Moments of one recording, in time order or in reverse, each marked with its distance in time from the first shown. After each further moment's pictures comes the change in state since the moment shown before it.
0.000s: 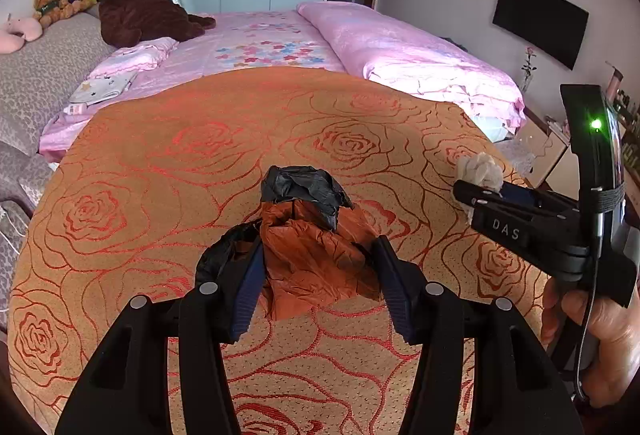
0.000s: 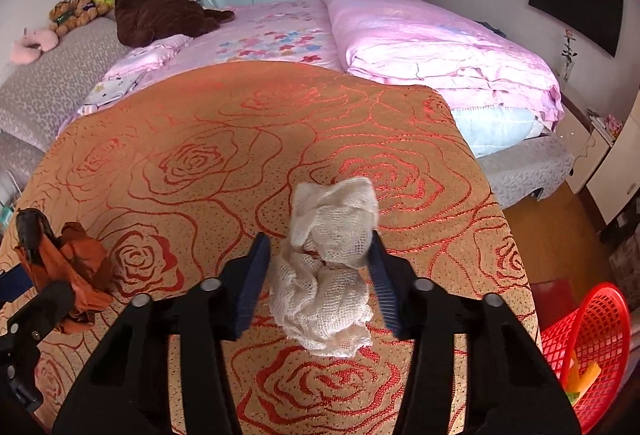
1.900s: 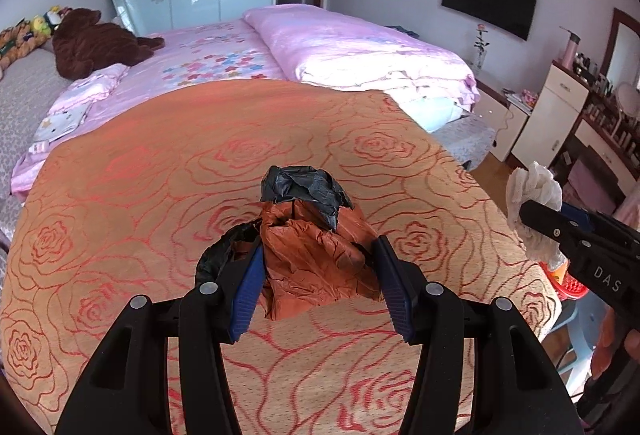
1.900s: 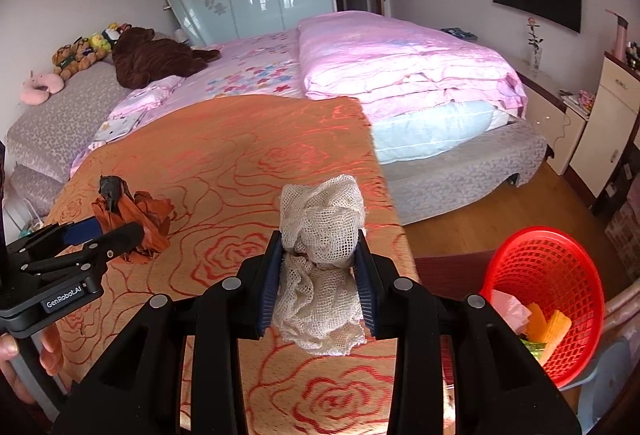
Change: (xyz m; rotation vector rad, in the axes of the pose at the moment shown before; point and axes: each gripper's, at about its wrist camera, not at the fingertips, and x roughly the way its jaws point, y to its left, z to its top) left arm -0.011 -0.073 0.001 0.149 -0.008 -0.118; right arm -0.116 -0.084 -0.065 0.107 -0.116 0.003
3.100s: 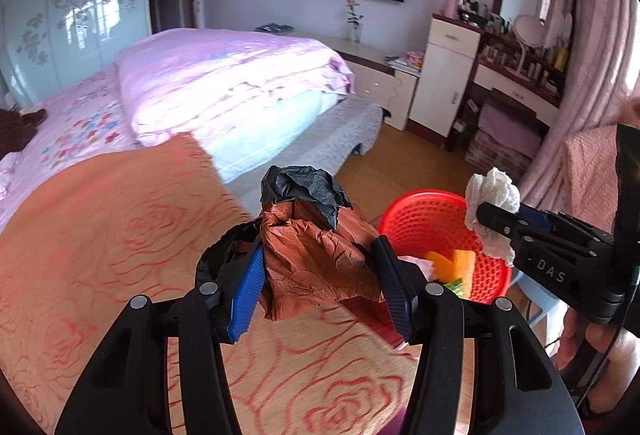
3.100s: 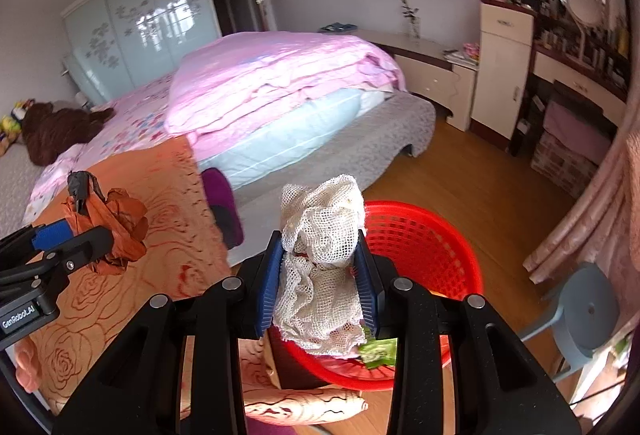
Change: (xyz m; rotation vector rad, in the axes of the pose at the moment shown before) left arm 0.031 -0.188 0.039 0.301 0.008 -0.303; right arm -0.051 -0.170 -0.031 0.303 -0.060 -0.281
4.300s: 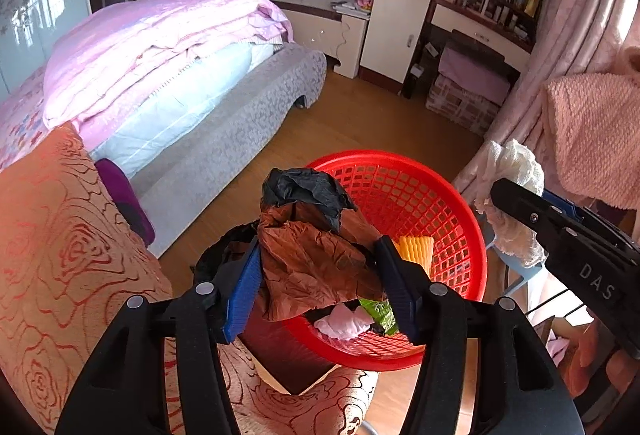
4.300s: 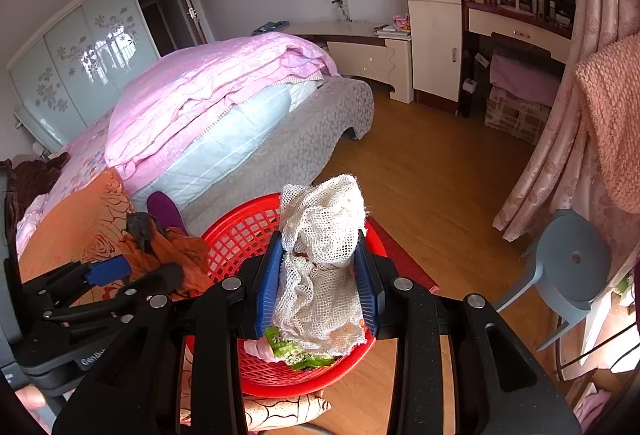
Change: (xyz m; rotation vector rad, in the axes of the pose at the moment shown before) left arm 0.111 -0.091 0.000 0.102 0.175 -0.123; right arm 0.013 -0.084 -0.013 0.182 0.017 -0.113
